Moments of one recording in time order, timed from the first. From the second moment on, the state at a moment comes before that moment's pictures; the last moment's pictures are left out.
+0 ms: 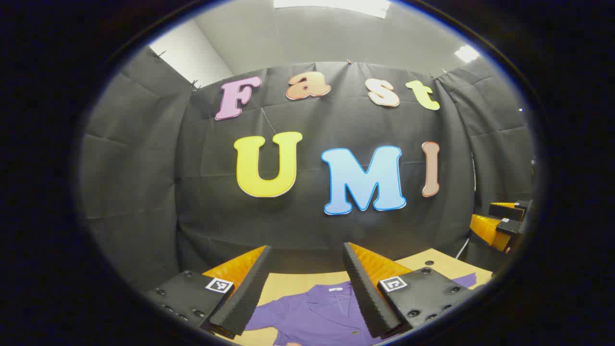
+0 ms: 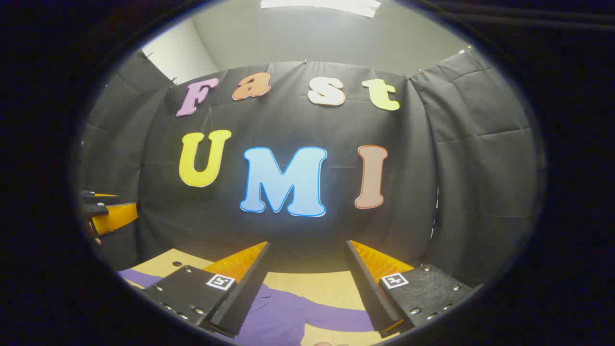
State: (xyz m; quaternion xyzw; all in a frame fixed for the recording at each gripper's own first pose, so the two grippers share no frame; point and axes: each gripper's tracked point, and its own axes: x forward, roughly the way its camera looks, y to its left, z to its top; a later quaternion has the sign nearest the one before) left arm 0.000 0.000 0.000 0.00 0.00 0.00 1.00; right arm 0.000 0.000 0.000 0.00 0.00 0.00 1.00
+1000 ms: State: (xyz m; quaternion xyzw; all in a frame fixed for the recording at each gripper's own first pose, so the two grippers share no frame) left arm 0.004 -0.011 0.006 0.01 0.00 0.01 1.00; right arm 0.016 -0.080 -0.045 0.00 0.04 -0.06 1.00
